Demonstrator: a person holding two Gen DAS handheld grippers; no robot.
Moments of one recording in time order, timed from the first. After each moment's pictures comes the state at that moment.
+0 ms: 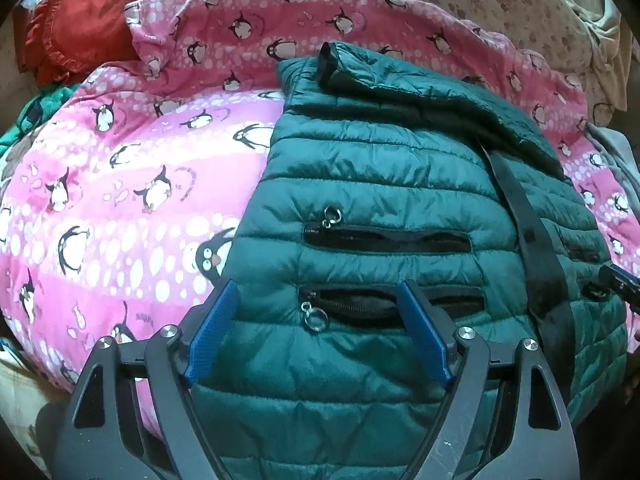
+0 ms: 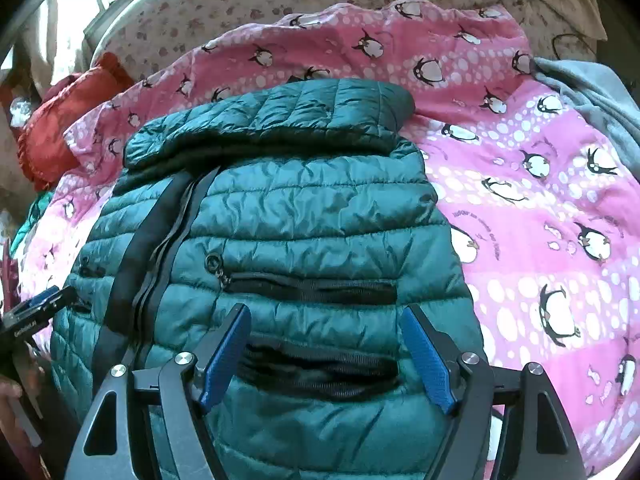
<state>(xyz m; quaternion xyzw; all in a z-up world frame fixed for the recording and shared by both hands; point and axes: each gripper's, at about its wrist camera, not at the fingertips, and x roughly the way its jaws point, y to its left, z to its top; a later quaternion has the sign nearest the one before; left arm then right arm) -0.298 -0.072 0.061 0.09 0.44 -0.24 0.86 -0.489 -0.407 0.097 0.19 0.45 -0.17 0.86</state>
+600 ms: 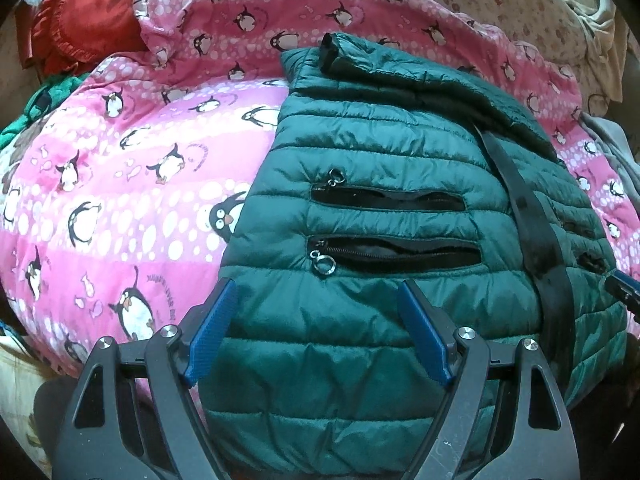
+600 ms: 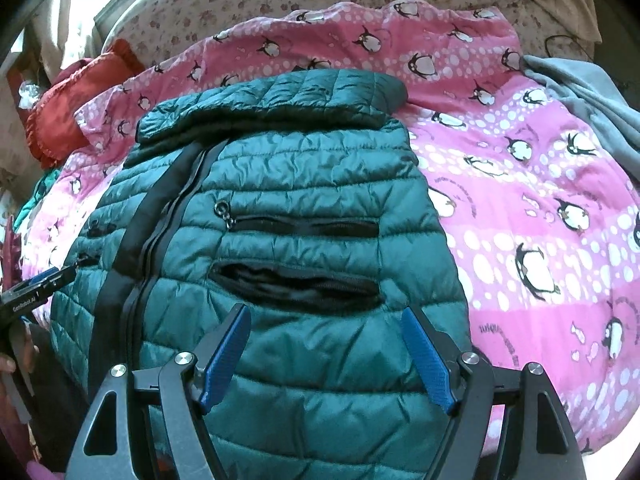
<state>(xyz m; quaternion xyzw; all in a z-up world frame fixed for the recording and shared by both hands) -0.321 -0.055 0.057 0.09 0.44 -0.24 0.86 -0.529 -0.390 0.097 0.17 0.46 -0.17 0.86</state>
